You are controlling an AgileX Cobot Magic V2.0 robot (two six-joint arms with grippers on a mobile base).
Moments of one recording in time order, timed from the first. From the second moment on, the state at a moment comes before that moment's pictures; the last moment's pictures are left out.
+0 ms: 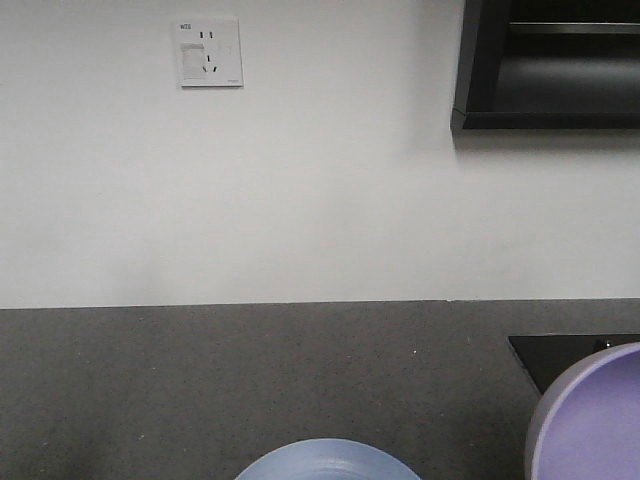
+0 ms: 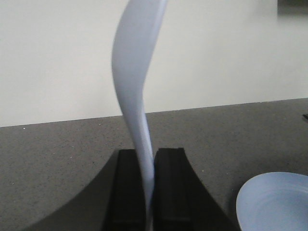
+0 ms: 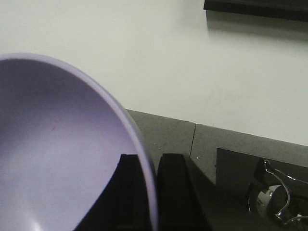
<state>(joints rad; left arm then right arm) -0.21 0.47 -0.57 -0.08 0.34 0.00 -0.08 0.45 -0.69 0.59 0.59 -0.64</state>
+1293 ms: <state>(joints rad) -0.21 0.47 -0.57 -0.08 0.34 0.00 0.39 1.34 -1.06 0.32 0.73 -0.28</state>
